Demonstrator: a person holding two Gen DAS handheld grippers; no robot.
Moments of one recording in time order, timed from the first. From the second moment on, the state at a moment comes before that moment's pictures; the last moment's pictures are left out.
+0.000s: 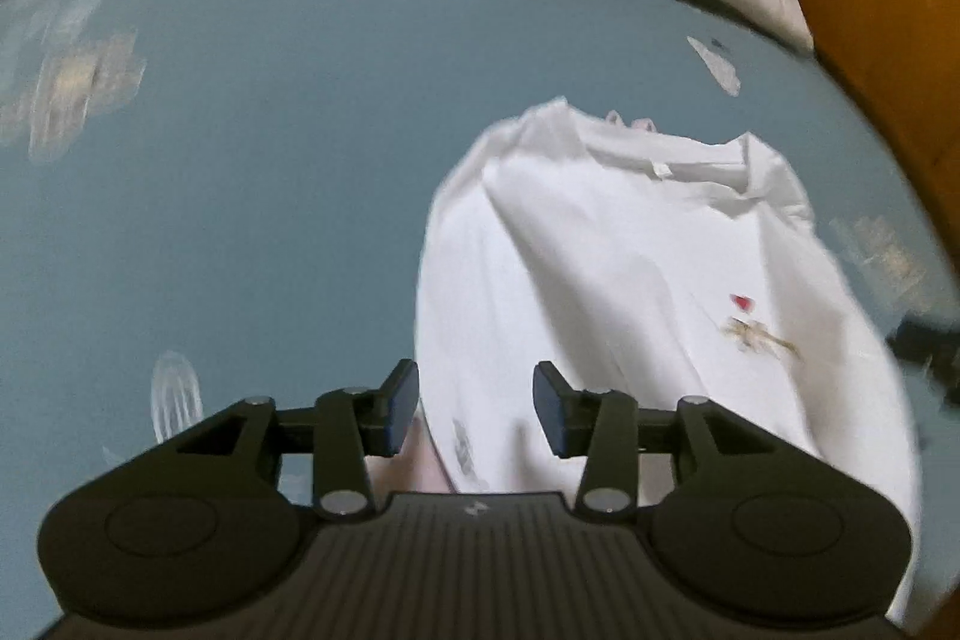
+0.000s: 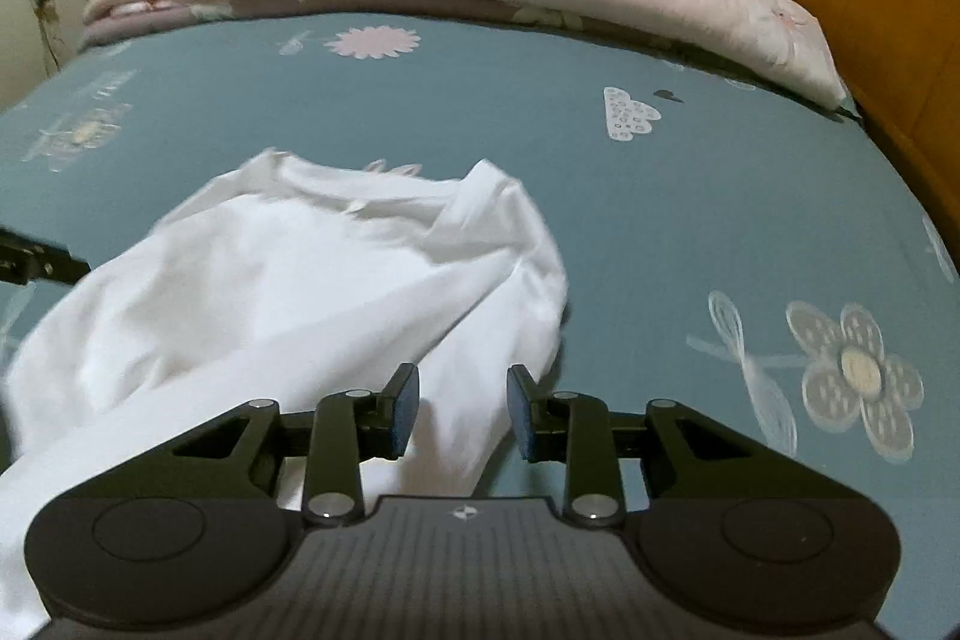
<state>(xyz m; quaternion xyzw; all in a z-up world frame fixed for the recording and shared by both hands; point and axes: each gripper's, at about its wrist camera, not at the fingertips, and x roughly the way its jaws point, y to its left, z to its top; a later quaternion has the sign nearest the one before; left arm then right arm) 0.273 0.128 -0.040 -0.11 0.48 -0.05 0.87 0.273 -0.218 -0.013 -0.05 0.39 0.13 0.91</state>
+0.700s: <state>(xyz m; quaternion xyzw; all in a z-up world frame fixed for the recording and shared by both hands) 0.217 0.128 -0.102 -0.35 0.45 -0.02 0.82 0.143 -0.223 -0.042 0.09 0.40 0.13 0.90</state>
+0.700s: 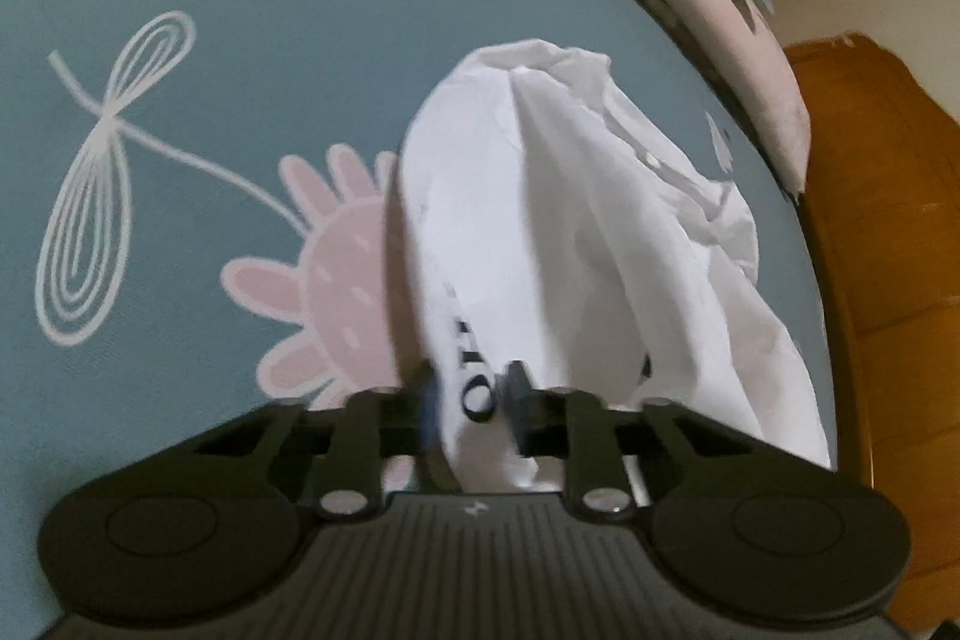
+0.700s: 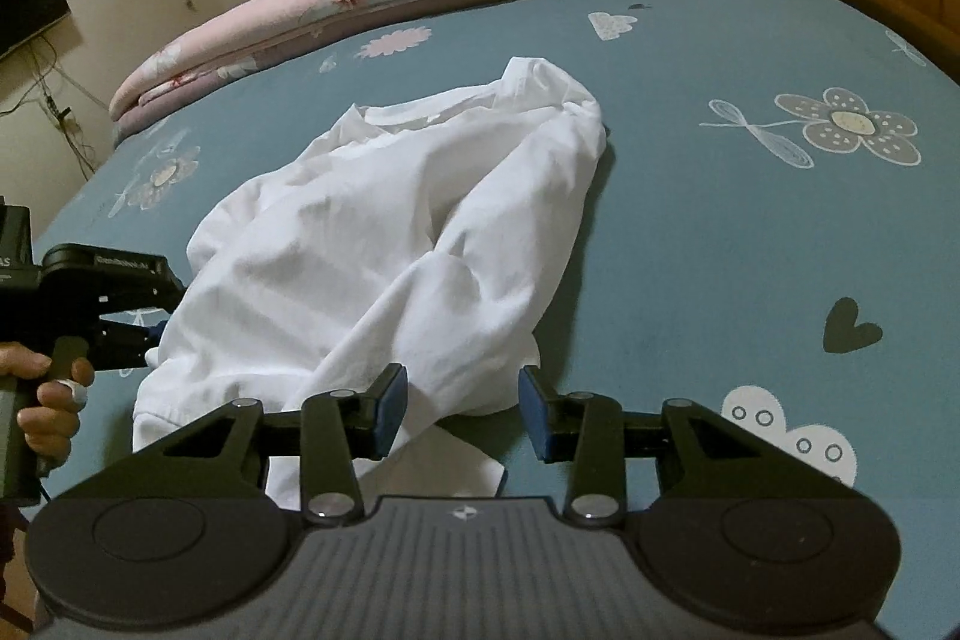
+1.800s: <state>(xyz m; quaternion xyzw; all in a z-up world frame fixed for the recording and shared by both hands) 0.297 0.248 -0.040 -0.15 0.43 0.14 0.88 0.165 -0.219 -0.027 0.05 0.36 0.11 0.93</state>
